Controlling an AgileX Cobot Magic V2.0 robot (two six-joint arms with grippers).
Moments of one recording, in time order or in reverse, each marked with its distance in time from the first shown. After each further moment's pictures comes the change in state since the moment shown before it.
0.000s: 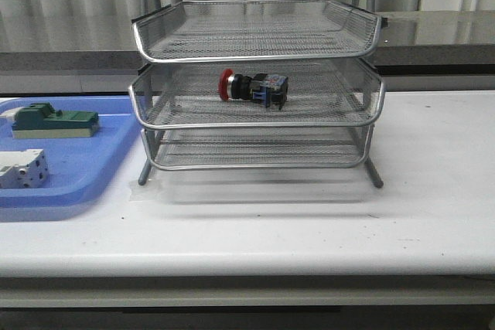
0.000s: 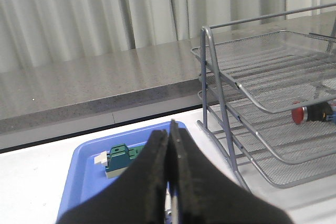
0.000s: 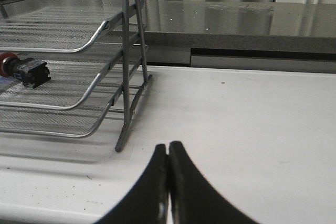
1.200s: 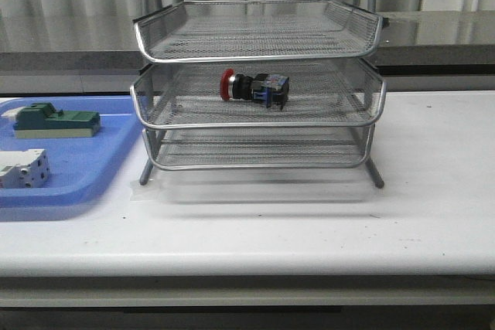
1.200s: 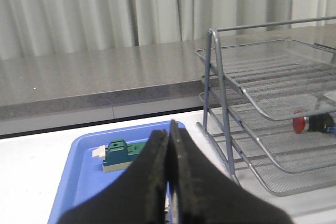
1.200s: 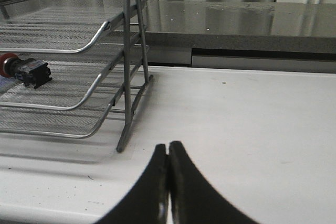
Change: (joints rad) left arm 0.036 0.000 0.000 0.004 0.000 -0.089; right arm 0.000 0.000 0.000 0.002 0.000 0.002
